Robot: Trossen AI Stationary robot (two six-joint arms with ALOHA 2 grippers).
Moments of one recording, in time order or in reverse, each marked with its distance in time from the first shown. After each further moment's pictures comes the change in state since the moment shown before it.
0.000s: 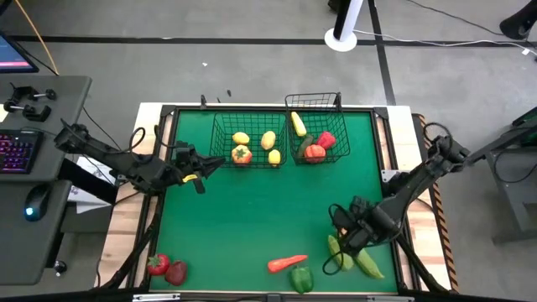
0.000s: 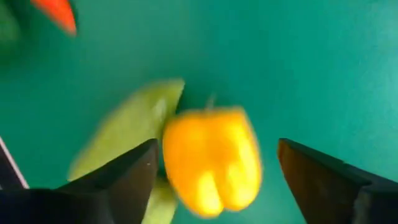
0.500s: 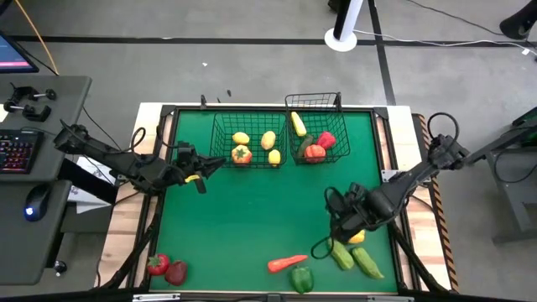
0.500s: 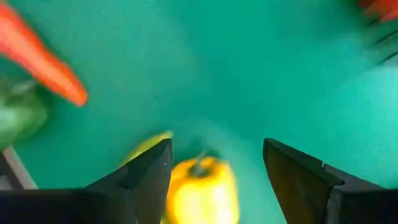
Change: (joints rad) left arm 0.015 0.000 0.000 -0.045 0.018 -0.034; right arm -0.119 -0.002 0.226 -0.185 0.117 -0.015
